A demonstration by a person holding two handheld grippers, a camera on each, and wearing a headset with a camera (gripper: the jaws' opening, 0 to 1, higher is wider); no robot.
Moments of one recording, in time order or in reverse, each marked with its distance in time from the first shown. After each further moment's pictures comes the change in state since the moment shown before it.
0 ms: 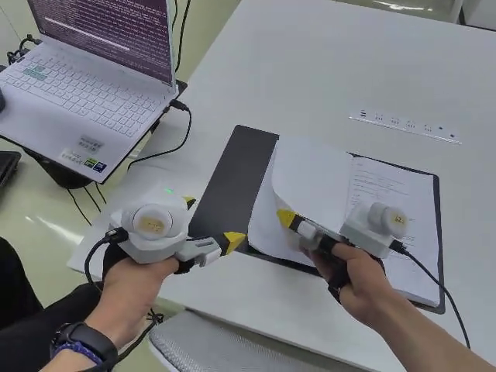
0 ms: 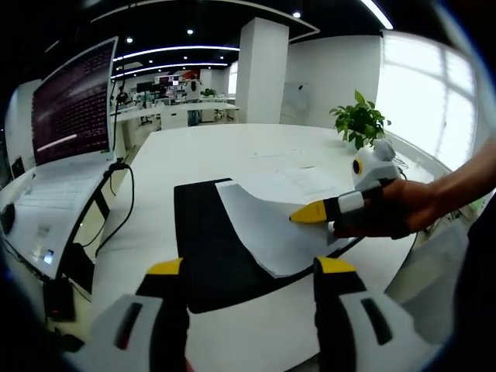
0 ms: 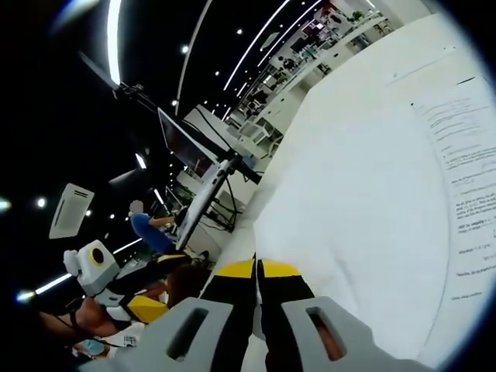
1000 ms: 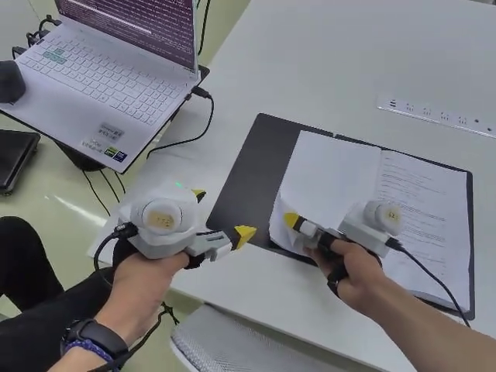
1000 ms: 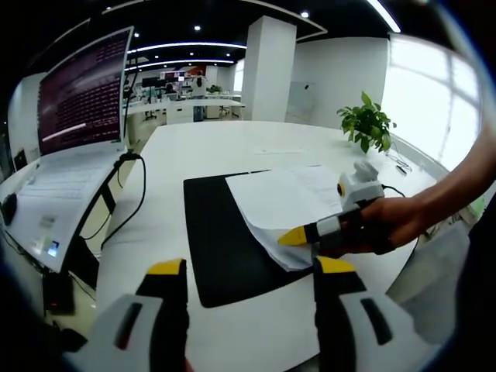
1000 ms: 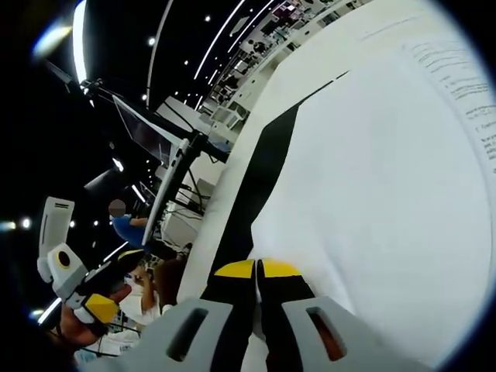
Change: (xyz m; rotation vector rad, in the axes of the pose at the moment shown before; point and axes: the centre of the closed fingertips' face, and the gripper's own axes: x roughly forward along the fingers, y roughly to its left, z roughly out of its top) left arm -0.003 0.019 -0.004 -0.030 0.014 0.017; right arm 0.042 -0.049 -0.035 0.103 0.094 -0.128
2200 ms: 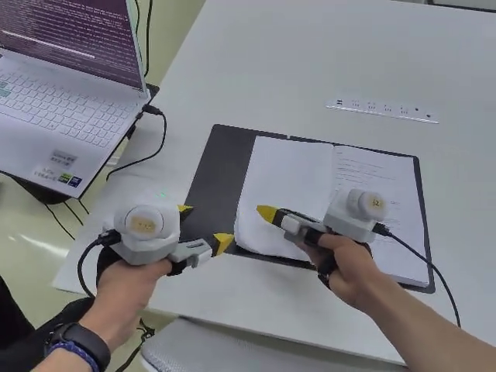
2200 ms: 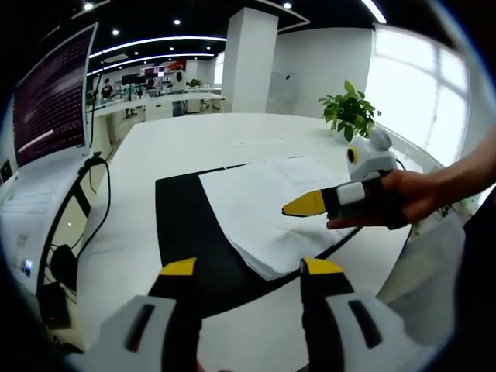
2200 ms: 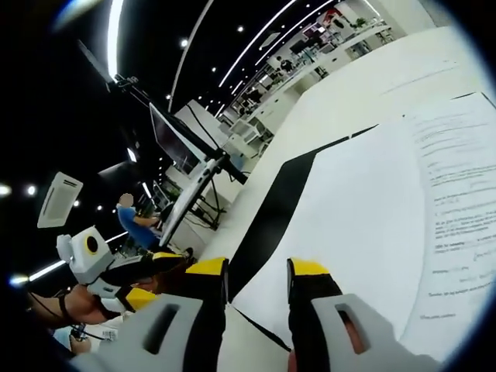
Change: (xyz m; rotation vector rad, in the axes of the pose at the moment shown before) left arm 0.033 -0.030 0.001 0.047 0.045 -0.104; right arm -0.067 0.022 0.039 -0.167 -0.110 0.048
